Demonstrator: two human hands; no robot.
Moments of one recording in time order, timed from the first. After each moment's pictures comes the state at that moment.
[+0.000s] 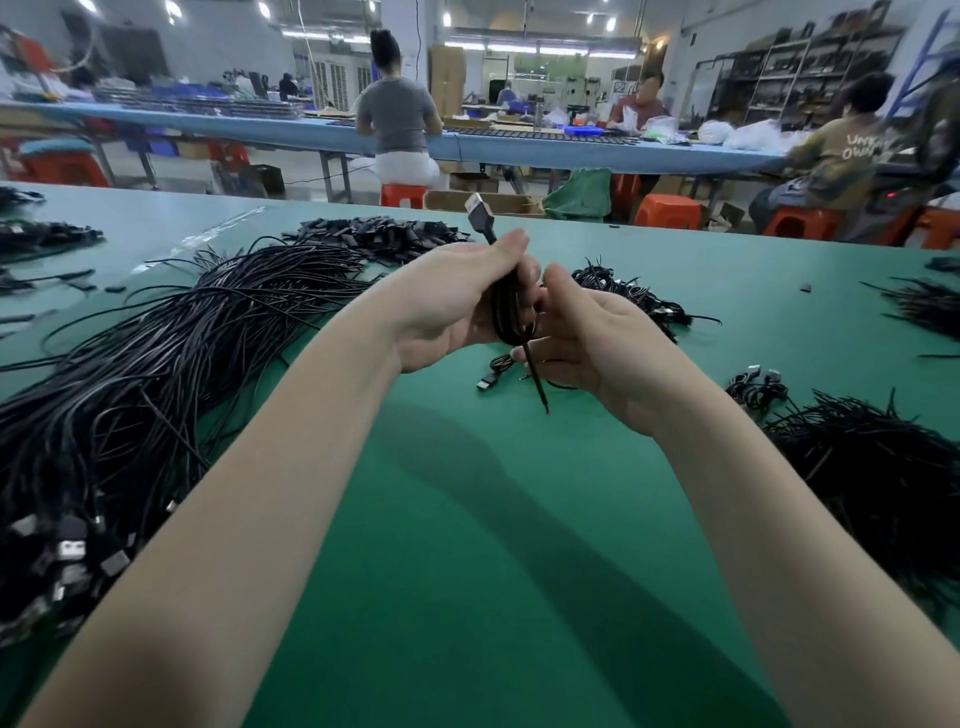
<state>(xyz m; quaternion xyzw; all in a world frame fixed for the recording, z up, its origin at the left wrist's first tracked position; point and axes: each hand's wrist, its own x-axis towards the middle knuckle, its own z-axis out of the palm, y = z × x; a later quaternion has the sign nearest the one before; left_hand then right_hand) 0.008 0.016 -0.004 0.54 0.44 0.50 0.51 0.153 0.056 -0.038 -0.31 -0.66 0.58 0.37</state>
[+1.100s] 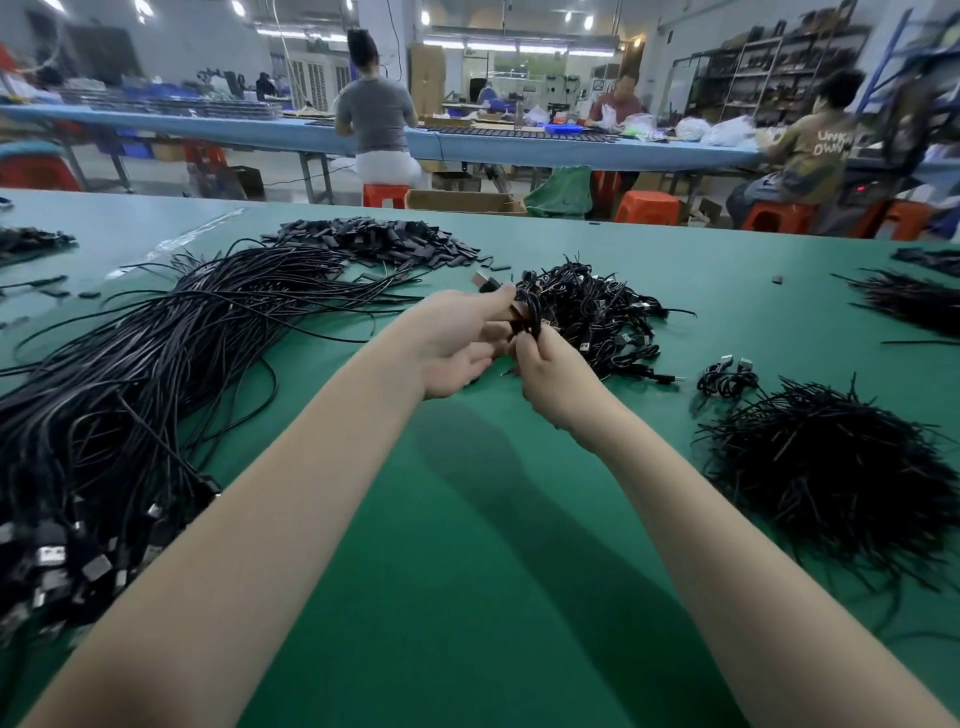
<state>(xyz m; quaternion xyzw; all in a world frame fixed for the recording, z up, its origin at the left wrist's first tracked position) 0.026 0.037 -0.037 0.43 0.53 0.50 0.54 0.143 0.075 -0.086 -0.45 -0.75 0.36 0.34</state>
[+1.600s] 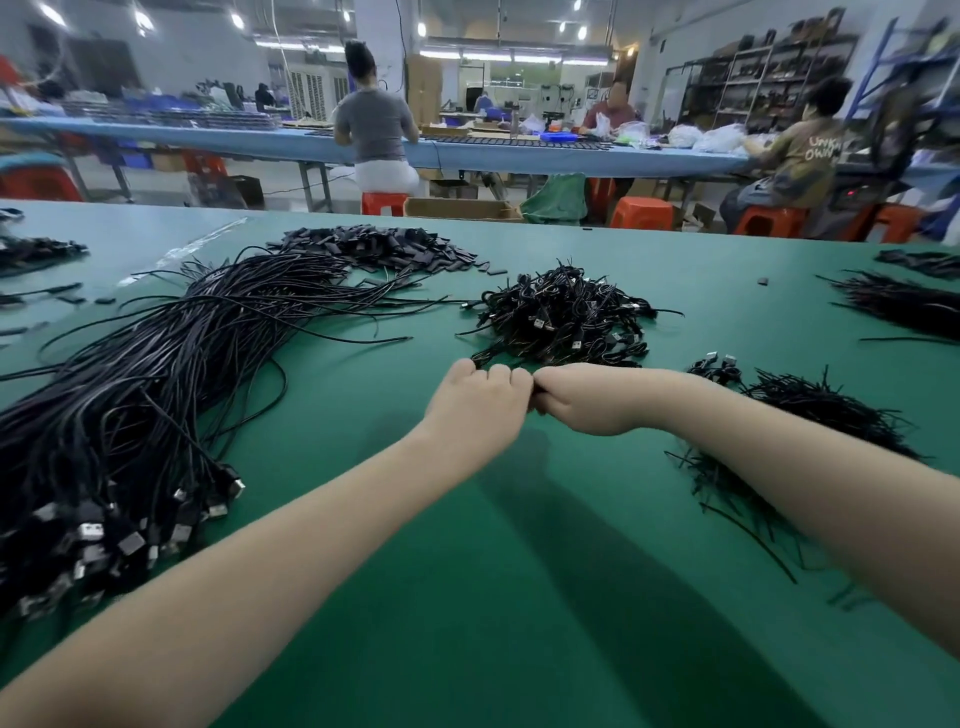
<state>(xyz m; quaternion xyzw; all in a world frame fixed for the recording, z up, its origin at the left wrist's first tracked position) 0.045 0.017 -0.112 0.75 0.55 0.07 -0.35 0.187 0.064 -0.058 -0.37 -0.92 0.07 -0.08</state>
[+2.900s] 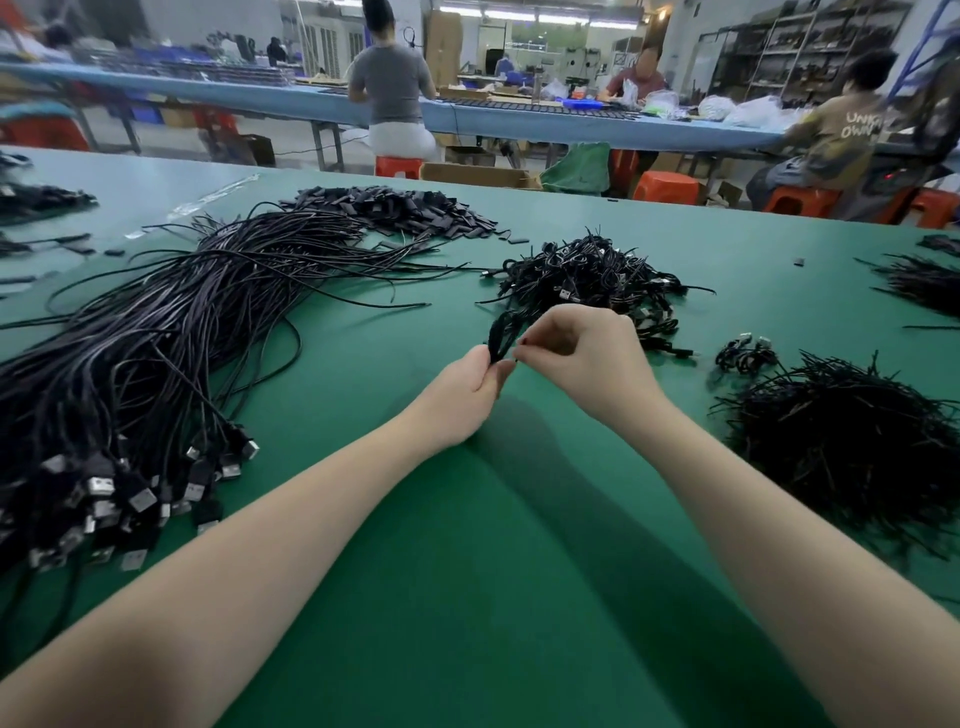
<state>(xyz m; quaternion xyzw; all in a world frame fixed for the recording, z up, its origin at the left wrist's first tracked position) 0.006 0.024 -0.150 0.63 0.61 0.41 0.25 0.161 0.052 -0.092 -0.36 -0.81 0.21 0.40</state>
